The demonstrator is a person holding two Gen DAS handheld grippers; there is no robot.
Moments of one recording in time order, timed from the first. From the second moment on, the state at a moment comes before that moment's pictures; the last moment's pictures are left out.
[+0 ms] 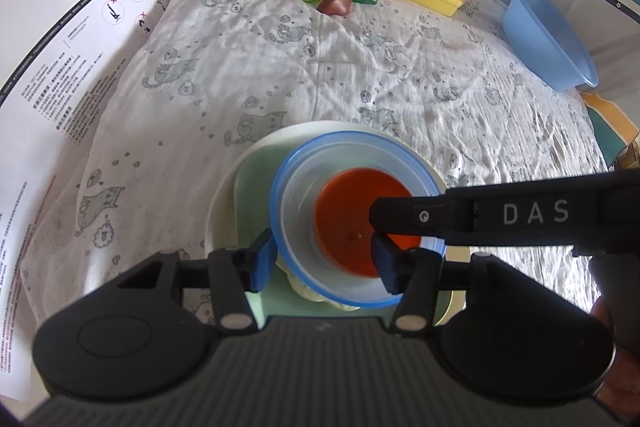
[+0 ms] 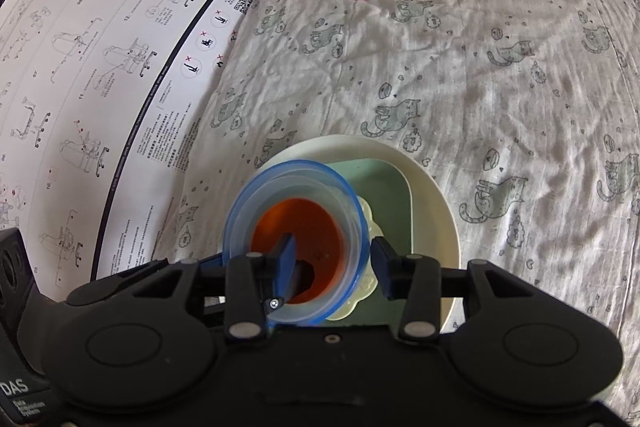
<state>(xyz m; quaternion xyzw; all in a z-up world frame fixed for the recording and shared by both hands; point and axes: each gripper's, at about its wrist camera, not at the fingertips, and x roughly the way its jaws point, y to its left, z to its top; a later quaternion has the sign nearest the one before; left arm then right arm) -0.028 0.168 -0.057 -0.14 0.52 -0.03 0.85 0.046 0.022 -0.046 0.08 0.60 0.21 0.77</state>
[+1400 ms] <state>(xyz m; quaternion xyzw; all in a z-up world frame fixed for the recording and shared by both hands) -0.120 0.136 0.014 -0.03 0.37 0.01 0.93 -0.067 -0.085 0.026 0.03 0.42 0.20 0.89</state>
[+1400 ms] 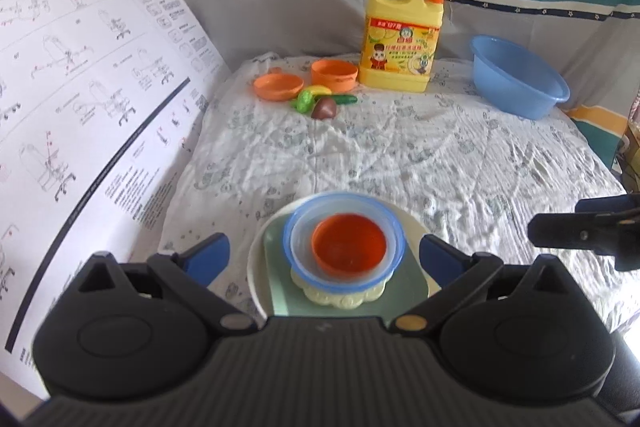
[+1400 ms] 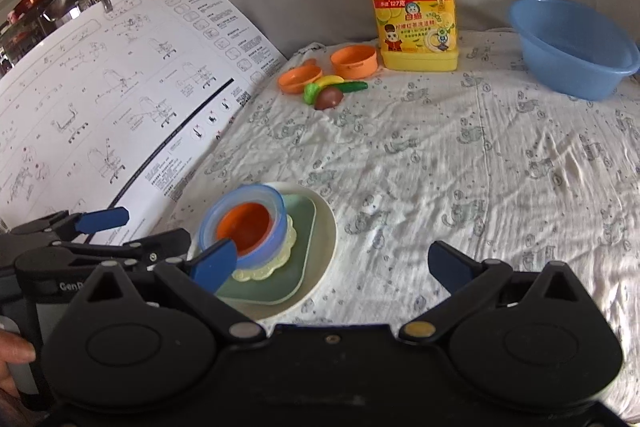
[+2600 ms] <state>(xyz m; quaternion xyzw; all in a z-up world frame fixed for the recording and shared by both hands) -0.128 0.150 -0.036 -0.03 0.40 0.02 0.91 -0.078 -0.069 -0.014 -0.04 0.47 0.16 0.87</state>
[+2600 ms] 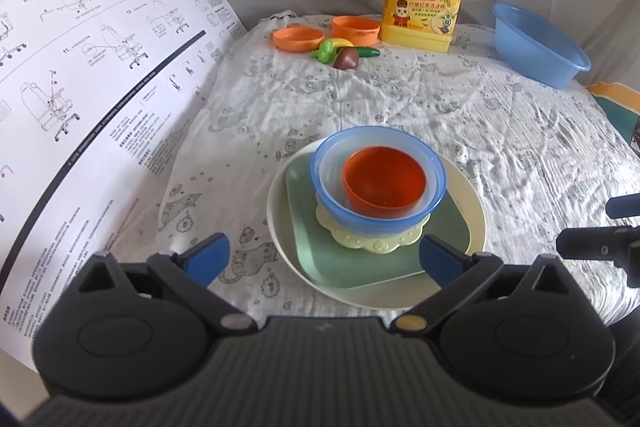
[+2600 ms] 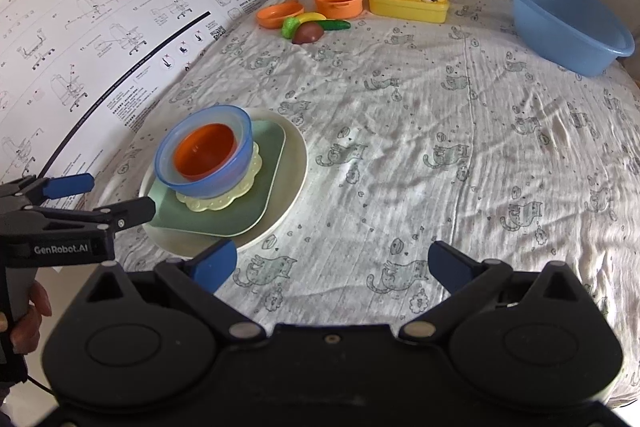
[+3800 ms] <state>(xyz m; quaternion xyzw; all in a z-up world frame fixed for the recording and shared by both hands) -0.117 0.149 -0.047 -0.03 0.42 0.02 0.91 -0.066 -0.065 -0.024 -0.05 0.48 0.17 0.86</state>
